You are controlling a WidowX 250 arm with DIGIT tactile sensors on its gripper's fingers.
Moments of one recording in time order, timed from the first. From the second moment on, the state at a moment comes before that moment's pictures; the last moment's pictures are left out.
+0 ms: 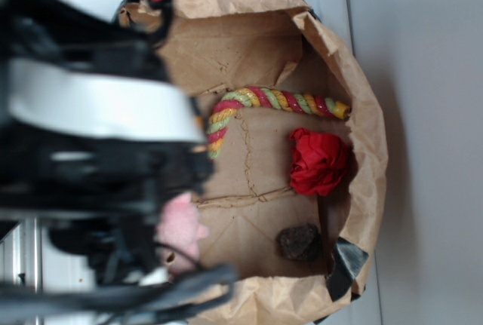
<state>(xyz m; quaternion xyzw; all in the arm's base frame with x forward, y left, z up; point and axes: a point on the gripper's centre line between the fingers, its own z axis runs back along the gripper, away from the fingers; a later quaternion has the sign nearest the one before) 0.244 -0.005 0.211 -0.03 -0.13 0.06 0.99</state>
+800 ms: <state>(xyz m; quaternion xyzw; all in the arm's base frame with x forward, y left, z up) 0.299 0.037 0.121 0.03 -0.14 0.07 0.99</state>
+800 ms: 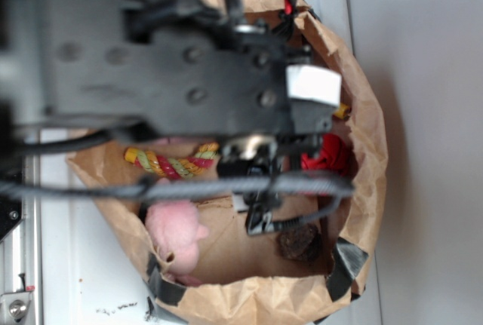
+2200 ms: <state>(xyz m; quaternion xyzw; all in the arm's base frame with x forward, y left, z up) 0.295 0.128 0.029 0.02 -0.15 0.10 0.98</state>
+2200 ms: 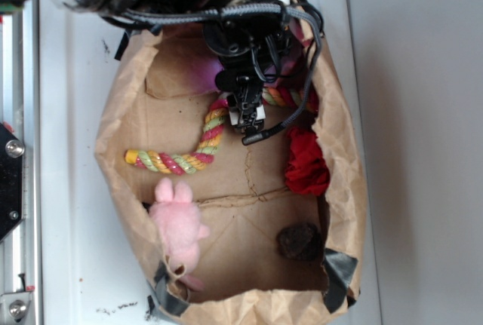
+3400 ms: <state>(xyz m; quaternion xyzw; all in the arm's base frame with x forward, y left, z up) 0.275 0.112 0.040 0.05 -0.16 0.13 0.98</state>
